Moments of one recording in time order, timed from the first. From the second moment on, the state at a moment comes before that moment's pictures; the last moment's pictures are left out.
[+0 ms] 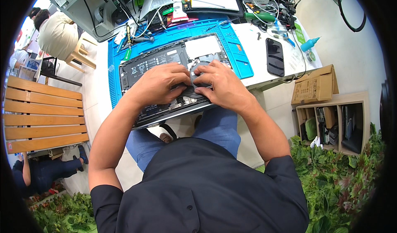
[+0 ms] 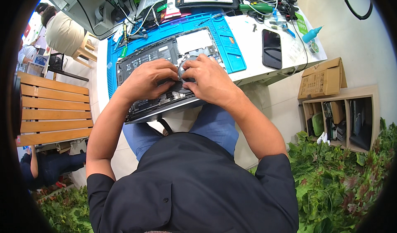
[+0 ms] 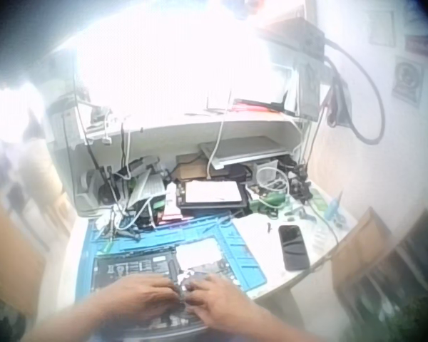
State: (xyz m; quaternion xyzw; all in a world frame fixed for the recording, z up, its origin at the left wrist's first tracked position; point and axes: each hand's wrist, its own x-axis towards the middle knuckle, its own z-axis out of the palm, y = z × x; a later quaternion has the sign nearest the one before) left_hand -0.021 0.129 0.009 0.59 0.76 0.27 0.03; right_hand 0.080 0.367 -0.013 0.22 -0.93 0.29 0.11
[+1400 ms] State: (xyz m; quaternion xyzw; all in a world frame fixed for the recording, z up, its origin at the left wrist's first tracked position) left_hand -0.036 0.092 0.015 0.50 0.80 0.29 0.16; right_hand 0.081 0.366 -0.006 0.19 -0.95 0.25 0.07
